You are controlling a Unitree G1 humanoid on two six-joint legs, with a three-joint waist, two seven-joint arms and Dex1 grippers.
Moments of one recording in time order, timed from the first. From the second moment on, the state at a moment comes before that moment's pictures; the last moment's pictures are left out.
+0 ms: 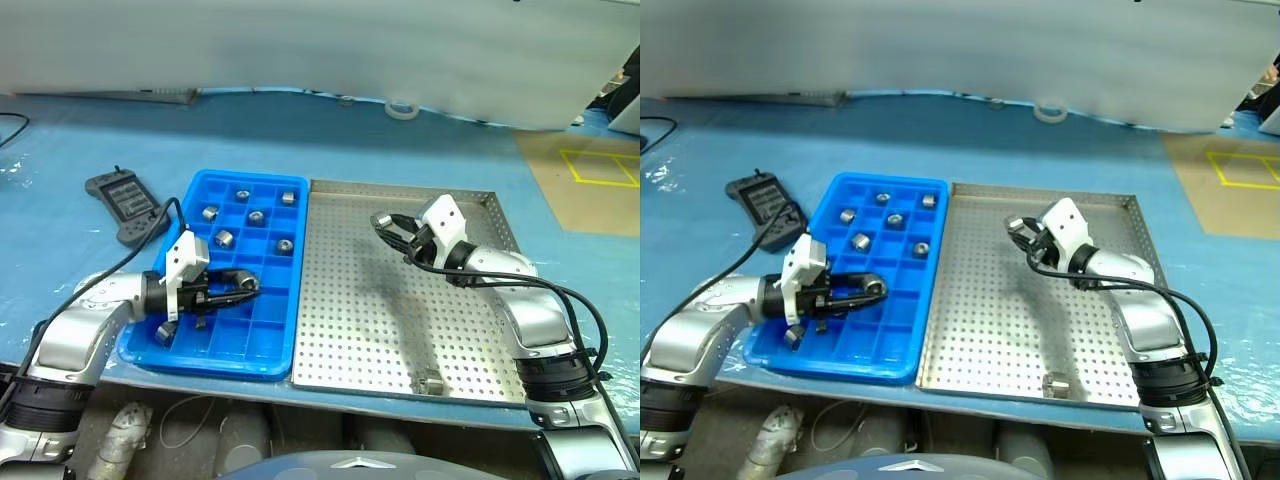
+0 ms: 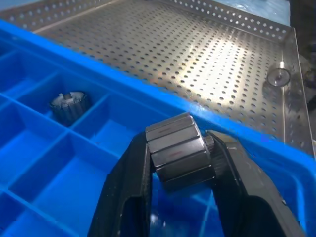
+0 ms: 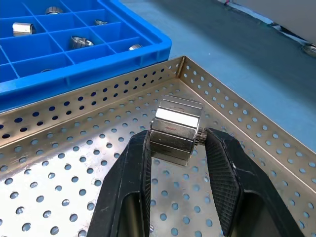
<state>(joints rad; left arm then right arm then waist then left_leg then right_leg) -0.11 0.74 0.05 -0.17 -0.48 0.39 -1.19 -0.32 -0.52 0.04 -0.14 0.18 0.39 0.68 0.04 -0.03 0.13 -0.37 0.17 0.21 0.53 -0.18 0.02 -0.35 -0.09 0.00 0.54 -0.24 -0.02</state>
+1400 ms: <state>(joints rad) -0.27 0.57 -0.01 0.09 -0.31 0.28 -1.00 -0.27 -0.52 0.07 -0.13 0.12 0.31 0.68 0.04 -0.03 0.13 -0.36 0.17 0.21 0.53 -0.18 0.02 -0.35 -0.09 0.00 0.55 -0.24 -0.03</state>
